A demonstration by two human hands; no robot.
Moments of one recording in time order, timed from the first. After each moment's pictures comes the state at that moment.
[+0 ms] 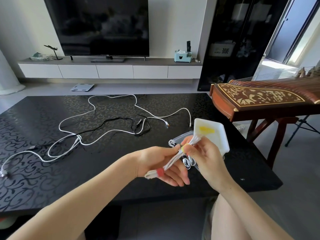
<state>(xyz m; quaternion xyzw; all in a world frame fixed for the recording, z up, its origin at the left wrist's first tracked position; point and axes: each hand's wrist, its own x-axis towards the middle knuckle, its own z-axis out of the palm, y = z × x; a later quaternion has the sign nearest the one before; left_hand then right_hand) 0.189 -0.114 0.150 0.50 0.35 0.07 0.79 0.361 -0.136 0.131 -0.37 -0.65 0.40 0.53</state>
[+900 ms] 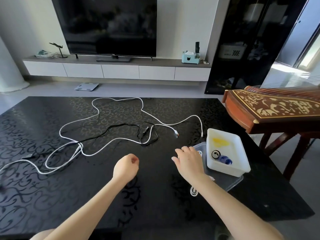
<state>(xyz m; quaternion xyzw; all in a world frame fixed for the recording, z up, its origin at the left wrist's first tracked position) 0.095 -0.025 0.032 0.54 0.76 0.25 0.27 0.313 0.006 0.029 -0.61 -0.79 -0.05 0.11</state>
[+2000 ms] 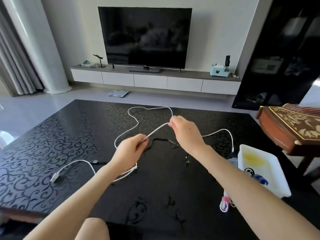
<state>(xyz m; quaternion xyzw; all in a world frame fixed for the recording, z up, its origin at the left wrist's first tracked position) -0.002 -0.055 0.113 0.69 0.62 0.37 0.06 0.191 0.020 0.156 -0.40 -0.85 0.03 0.33</state>
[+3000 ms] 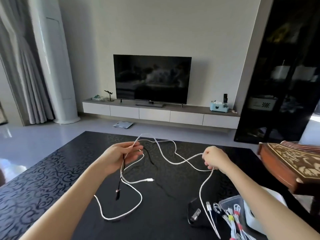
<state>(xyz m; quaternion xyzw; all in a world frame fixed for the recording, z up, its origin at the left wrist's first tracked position) -0.071 -0.035 0.198 0.37 0.43 0.59 0.58 0.243 0.049 0.214 -0.68 -0.69 0.20 0.15</state>
